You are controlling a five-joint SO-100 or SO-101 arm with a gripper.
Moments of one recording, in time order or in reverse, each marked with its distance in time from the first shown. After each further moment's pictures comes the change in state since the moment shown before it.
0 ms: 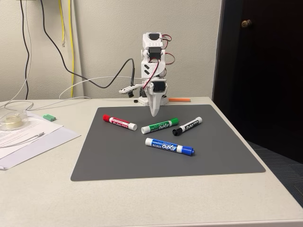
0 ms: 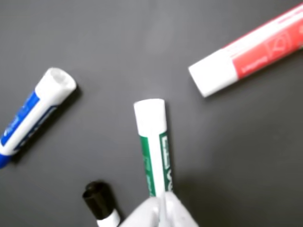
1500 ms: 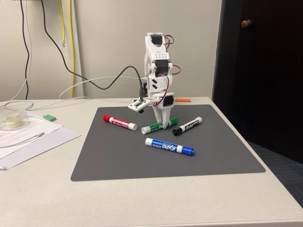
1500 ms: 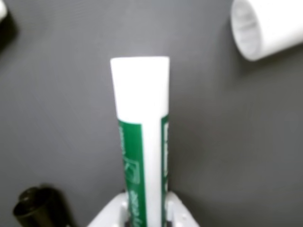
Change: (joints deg) arm -6.2 -12.0 1.3 -5.0 -3.5
